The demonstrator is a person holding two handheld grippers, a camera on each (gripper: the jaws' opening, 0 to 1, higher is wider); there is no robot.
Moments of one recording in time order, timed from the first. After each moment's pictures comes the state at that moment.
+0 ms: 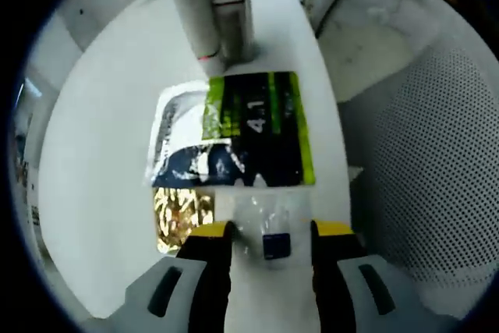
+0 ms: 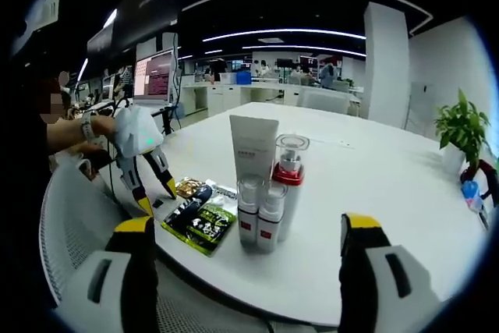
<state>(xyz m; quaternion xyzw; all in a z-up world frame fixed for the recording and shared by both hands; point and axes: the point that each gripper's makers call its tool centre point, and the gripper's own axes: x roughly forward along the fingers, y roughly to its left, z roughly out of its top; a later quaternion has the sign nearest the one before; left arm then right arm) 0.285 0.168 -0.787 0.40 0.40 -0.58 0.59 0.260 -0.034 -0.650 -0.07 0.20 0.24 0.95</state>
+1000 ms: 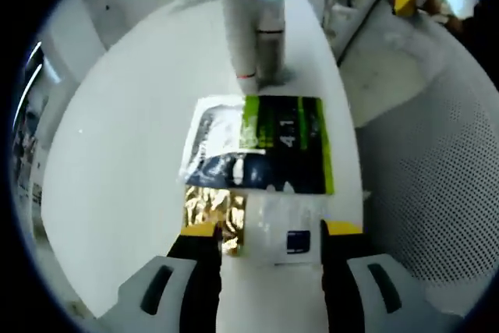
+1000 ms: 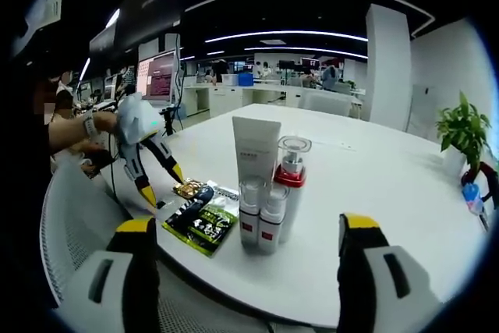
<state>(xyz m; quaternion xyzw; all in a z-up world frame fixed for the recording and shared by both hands) 0.318 0.174 -0.765 0.35 0.38 -0.55 0.66 0.258 -0.031 -0.648 -0.07 0.19 0.24 0.95</state>
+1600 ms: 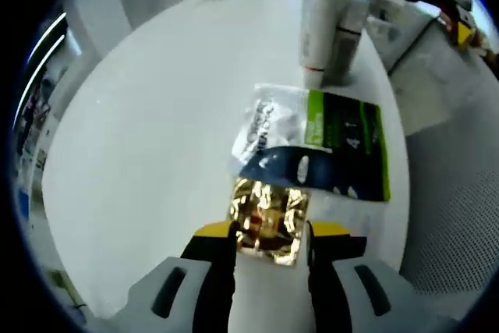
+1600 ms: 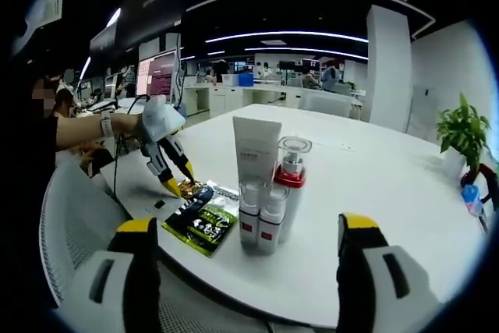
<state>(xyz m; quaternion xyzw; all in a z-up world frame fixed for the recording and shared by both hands) 0.359 0.174 -0.785 0.31 0.41 -0.51 0.69 0.260 -0.034 -0.649 -0.08 0.19 0.24 0.95</state>
